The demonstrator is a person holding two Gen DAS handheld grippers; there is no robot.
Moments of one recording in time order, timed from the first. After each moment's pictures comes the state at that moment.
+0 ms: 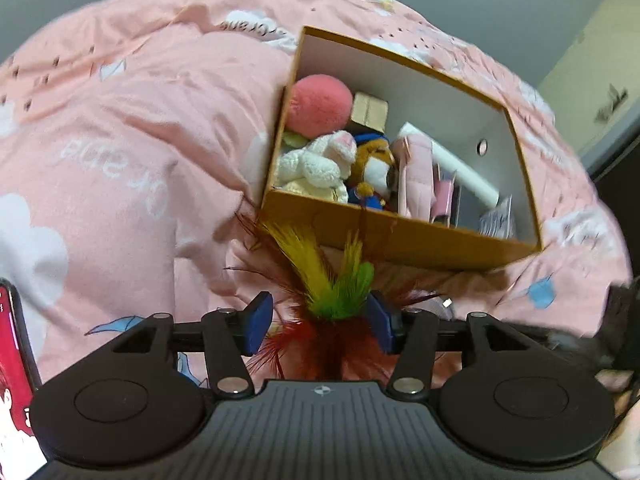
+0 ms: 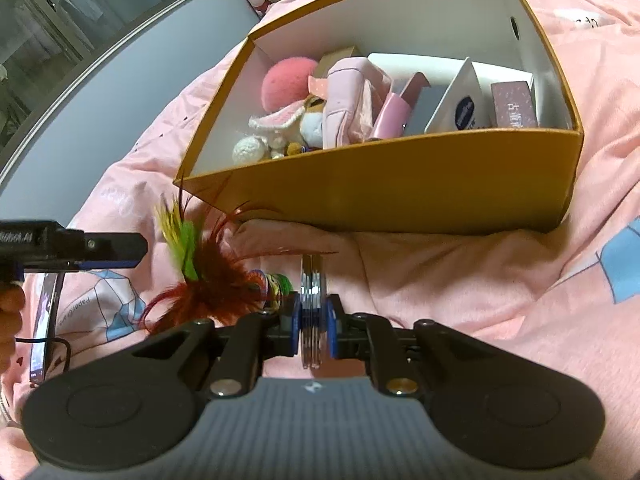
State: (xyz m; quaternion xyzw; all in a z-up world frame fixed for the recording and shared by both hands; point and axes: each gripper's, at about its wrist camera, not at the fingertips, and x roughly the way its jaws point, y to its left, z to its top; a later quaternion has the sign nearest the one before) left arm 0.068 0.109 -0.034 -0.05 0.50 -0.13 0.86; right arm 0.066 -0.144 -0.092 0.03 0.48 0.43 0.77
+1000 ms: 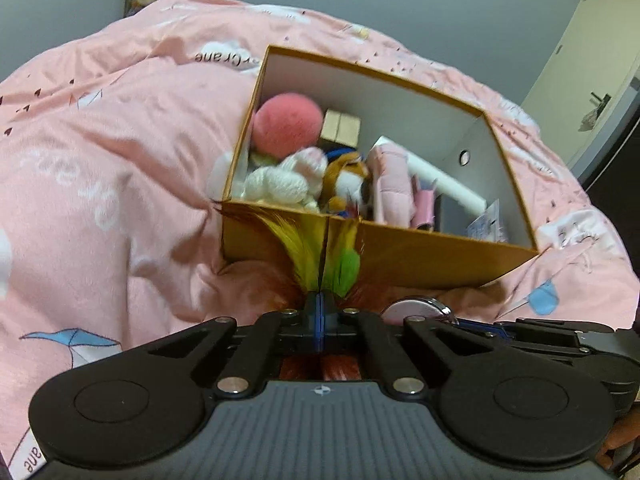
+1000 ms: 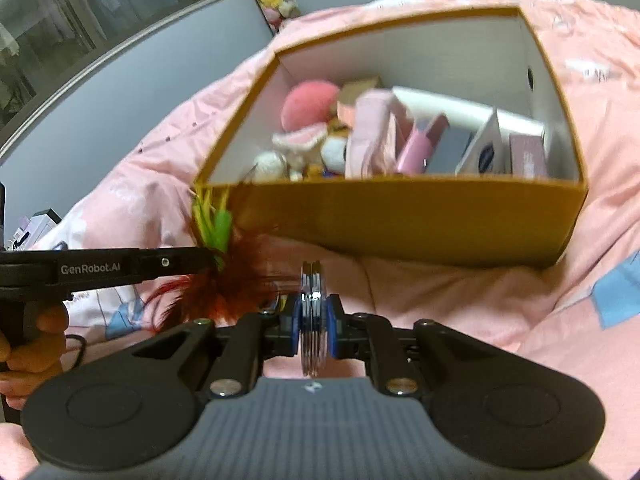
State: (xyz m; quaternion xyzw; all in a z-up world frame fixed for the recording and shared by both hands) left arm 0.058 0.093 -0.048 -0.06 0.43 -0.15 0.89; right arm 0.047 -0.140 -0.070 -0.01 0.42 0.44 0.80
